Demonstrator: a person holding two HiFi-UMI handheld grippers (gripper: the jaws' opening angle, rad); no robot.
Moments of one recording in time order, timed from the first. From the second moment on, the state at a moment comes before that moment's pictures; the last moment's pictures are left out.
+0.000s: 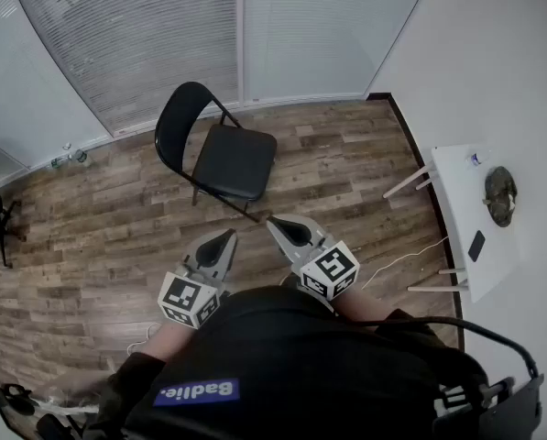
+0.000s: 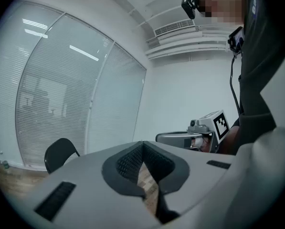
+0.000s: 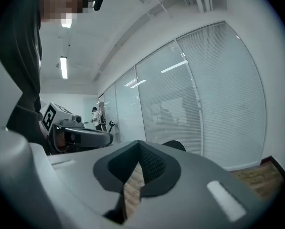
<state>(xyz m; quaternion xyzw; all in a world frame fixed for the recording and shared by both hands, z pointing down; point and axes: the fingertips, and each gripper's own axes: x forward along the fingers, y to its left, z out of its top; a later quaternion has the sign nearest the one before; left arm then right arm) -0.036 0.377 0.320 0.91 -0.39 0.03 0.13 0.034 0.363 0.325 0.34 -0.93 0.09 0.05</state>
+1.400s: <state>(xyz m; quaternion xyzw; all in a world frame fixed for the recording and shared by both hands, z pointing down) 0.001 0.355 0.336 0.90 -0.41 0.04 0.15 0.076 0.336 0.354 0.34 -0.93 0.13 0.07</state>
